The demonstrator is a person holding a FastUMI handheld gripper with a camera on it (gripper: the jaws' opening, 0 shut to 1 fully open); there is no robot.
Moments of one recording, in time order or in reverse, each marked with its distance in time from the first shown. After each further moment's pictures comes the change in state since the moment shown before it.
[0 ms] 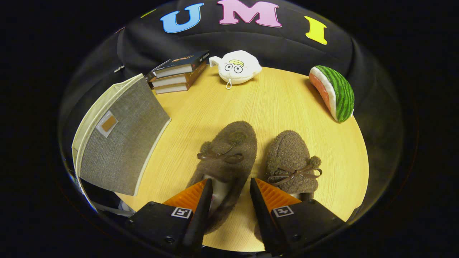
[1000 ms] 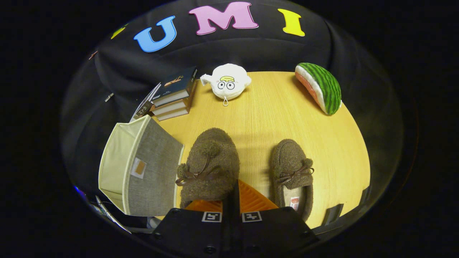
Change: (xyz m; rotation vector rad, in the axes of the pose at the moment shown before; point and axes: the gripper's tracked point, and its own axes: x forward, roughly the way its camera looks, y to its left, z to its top) arm -0.088 0.044 0.068 0.198 0.020 -0.017
